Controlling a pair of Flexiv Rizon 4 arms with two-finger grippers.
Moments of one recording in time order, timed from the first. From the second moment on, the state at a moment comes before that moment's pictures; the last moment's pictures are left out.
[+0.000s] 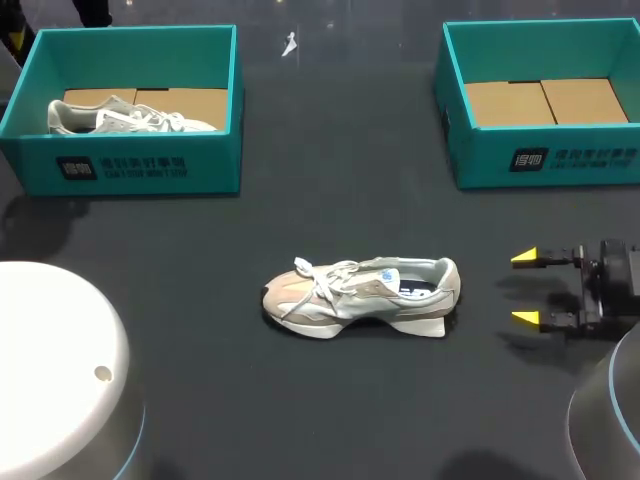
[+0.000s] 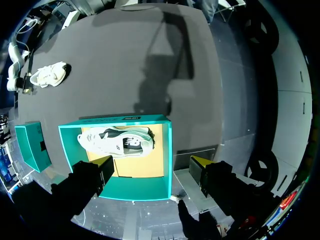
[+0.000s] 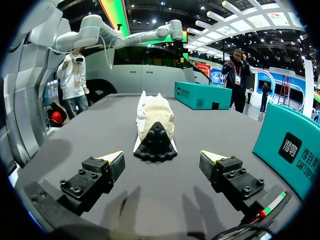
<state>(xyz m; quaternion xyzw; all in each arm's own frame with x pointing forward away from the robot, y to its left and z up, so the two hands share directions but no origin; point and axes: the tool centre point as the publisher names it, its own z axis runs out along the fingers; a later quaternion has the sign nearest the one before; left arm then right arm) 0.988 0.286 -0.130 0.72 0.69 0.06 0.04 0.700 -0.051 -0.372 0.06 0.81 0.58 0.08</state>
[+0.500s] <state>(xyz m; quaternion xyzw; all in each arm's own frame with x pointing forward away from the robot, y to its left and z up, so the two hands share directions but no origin) 0.988 0.286 -0.130 0.72 0.69 0.06 0.04 0.698 -0.020 -0.379 0.06 0.80 0.59 0.06</state>
